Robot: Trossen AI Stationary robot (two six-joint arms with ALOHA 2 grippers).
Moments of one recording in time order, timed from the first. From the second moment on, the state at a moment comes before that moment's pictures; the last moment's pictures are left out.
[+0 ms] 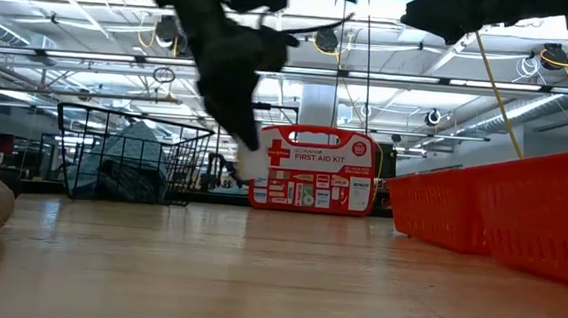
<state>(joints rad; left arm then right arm) 0.00 1.73 1.19 -0.53 -0.07 -0.21 -0.20 0.70 0.59 0.09 0.00 -0.14</state>
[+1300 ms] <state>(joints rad) 0.05 2.02 1.55 -0.74 -0.03 0.00 -0.20 0.70 0.59 0.08 0.00 -0.09</state>
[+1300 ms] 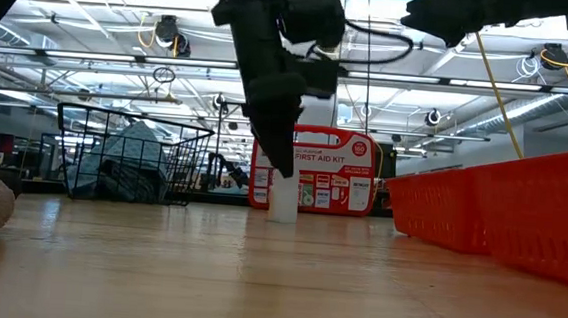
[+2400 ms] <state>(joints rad) -0.08 0.69 0.66 -0.16 -0.19 -0.07 -0.13 1.48 1.17 -0.40 0.00 -0.07</state>
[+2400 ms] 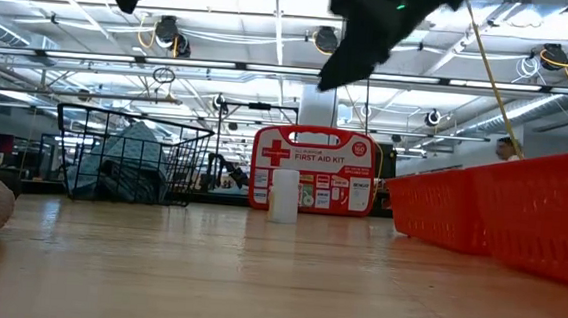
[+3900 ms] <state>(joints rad) -0.08 0.72 0.65 -0.16 -0.19 -0.07 -0.05 1.91 1.26 -0.31 0.00 -0.08</state>
